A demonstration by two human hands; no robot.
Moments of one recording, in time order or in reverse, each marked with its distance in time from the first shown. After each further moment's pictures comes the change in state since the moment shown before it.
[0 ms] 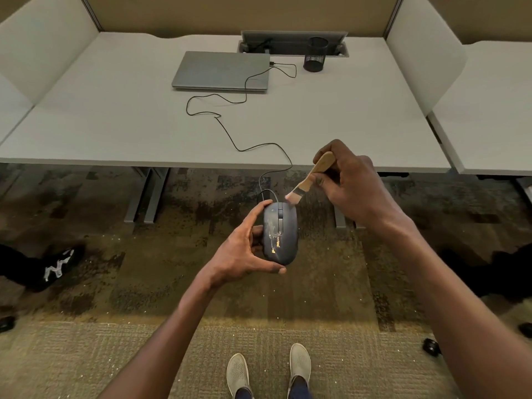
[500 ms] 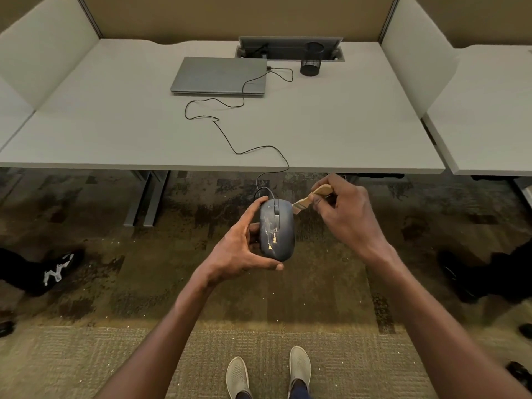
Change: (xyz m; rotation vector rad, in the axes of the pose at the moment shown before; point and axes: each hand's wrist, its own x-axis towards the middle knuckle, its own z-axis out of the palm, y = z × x) left_hand -0.001 0.010 -0.001 0.037 -0.004 -0.003; right_hand -0.035 0.012 0.025 0.003 0.096 0.155
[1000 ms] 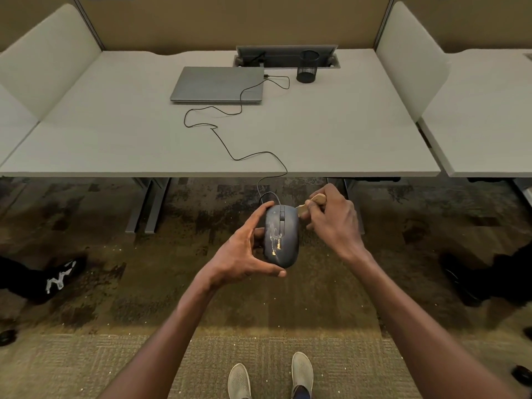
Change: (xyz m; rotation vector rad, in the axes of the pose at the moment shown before) left_hand 0.001 0.013 0.009 0.023 -0.041 0.012; right_hand 0.000 0.015 0.025 -0.026 0.038 0.262
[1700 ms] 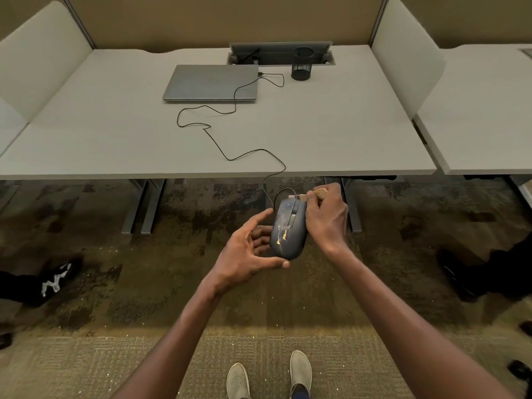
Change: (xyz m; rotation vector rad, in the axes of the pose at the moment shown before) left_hand 0.008 0.005 0.021 -0.155 0.123 0.013; right_hand 0.016 0.001 0.022 0.184 0.204 0.207
